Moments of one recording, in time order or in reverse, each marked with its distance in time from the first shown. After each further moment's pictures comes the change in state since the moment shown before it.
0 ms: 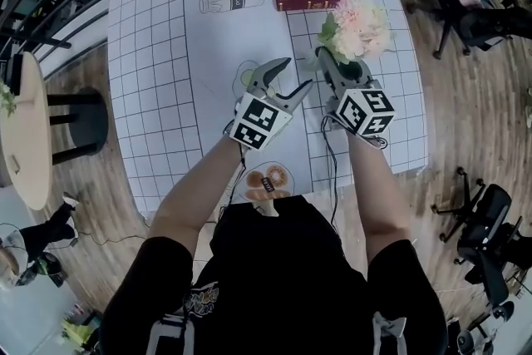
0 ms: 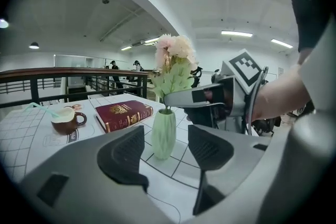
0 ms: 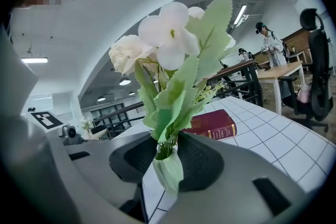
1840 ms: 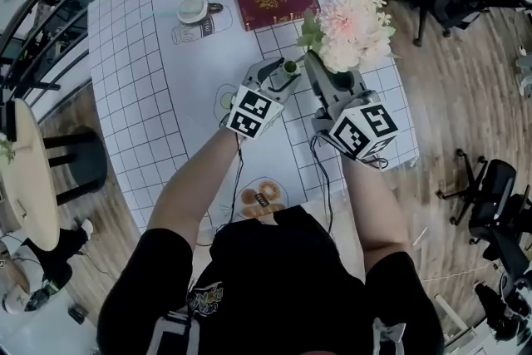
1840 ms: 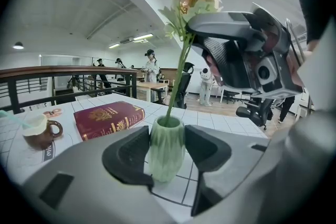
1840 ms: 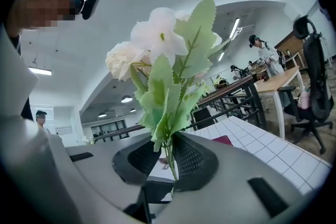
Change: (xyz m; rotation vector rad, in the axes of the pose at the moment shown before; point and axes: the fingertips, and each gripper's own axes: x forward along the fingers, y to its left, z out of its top) left arm 0.070 0.002 0.007 0.059 0.019 -0.118; right arm -0.046 0.026 0.094 0.034 -0.200 0.021
